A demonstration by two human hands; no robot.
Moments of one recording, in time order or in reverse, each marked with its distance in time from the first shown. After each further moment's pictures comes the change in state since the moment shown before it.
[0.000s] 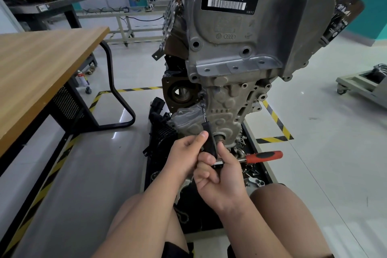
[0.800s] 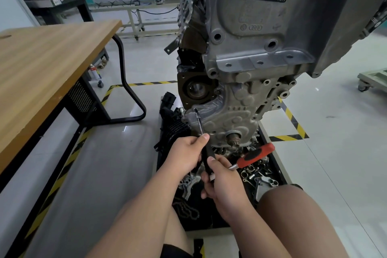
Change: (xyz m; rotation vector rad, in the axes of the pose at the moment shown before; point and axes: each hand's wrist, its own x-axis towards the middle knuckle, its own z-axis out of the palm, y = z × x) left_hand 0.022 -0.022 -0.037 0.280 0.058 -0.032; right_hand 0.019 0.026 -0.024 -0.884 0.242 -0.156
